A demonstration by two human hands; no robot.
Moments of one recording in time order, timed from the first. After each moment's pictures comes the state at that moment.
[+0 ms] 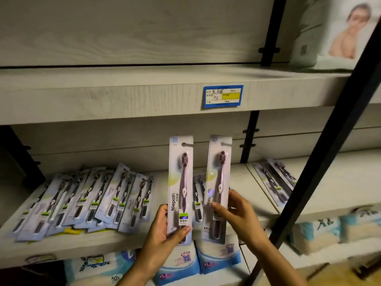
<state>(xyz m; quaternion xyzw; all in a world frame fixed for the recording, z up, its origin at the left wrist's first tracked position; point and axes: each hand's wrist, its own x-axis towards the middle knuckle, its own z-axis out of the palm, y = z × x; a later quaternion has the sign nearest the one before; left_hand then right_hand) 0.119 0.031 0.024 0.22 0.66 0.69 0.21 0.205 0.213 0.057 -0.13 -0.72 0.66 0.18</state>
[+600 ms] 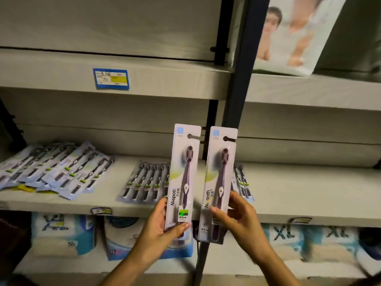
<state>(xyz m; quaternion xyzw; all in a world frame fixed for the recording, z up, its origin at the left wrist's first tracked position) 0.290 0.217 0.038 0.17 0.64 0.72 0.20 0.365 0.401 0.073 -0.04 -0.75 0.64 0.15</state>
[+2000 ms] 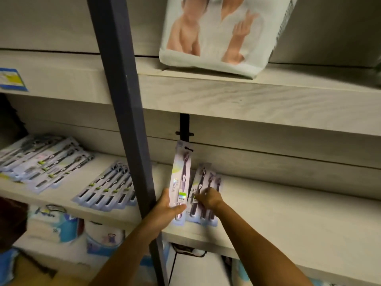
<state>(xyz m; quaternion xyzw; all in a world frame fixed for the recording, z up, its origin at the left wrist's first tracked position) 0.244 0.448 0.033 0.02 0.80 0.57 0.17 0.184 0.616 -0.024 -0.17 -0.89 0.41 -0.11</state>
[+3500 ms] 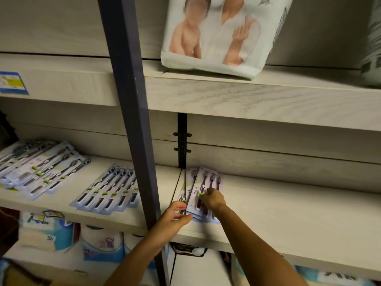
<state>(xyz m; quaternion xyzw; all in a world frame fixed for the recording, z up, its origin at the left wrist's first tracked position) 0.263 0.437 0.015 0.09 0.80 0.55 0.22 0.193 0.616 -0.030 -0.23 -0.88 0.40 -0.06</state>
